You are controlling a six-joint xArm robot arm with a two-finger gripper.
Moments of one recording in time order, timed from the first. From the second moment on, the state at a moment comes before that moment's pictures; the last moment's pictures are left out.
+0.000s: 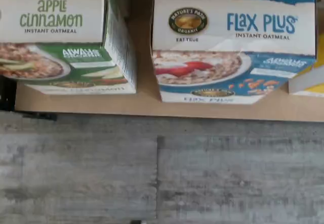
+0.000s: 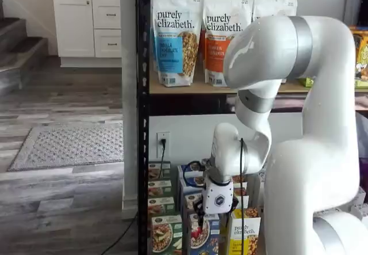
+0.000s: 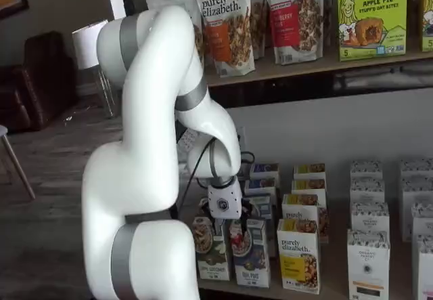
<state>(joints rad) 0.10 0.43 -0.81 0.07 0.30 0.04</state>
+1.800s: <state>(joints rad) 0.09 0.73 -1.19 0.24 0.44 -1.69</state>
